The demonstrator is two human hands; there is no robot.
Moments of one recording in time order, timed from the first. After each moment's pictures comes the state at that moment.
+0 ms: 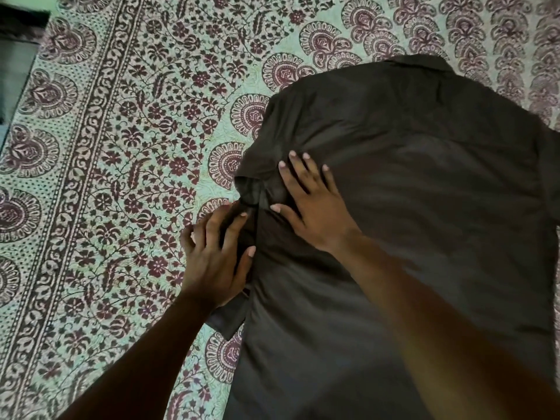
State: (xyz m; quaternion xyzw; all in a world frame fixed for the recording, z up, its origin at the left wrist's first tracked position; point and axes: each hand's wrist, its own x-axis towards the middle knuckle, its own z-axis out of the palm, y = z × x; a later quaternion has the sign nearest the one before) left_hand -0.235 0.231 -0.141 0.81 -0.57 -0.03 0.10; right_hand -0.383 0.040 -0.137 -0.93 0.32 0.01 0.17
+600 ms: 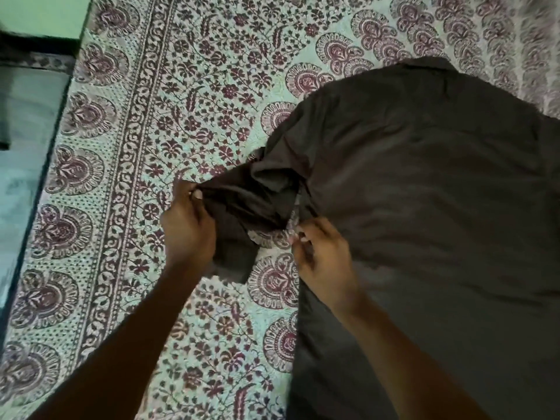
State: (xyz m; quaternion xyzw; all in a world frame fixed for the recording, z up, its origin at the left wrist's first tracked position) left_hand -0.130 0.219 -0.066 0.87 -0.34 -0.14 0.32; right_hand -0.351 0.169 -0.101 -0.81 0.47 -0.18 0.30
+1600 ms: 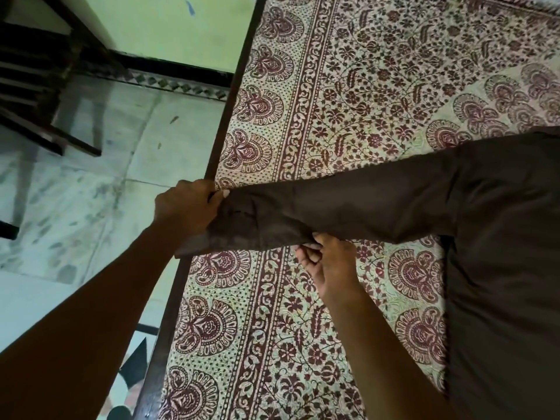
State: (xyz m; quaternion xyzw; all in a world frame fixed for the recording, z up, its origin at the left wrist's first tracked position) left_hand 0.200 0.266 -0.070 0.87 -0.47 -0.17 -0.02; right_hand -0.046 0.212 -0.073 -0.11 0.66 -0.24 0.70
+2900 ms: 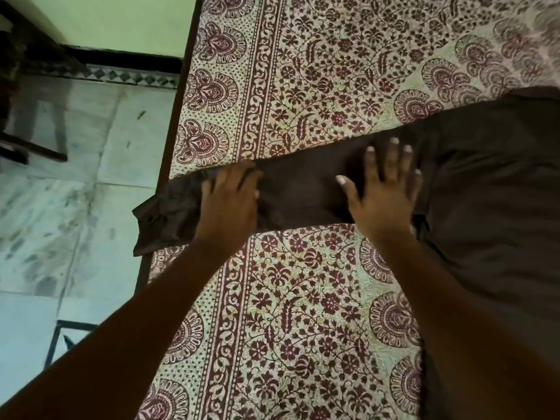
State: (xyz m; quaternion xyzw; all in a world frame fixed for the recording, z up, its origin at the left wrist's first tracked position) left_hand 0.078 0.217 -0.090 0.79 -0.60 -0.11 0.10; right_hand -0.165 0.090 -0.116 -0.80 0.60 -0.02 0.06
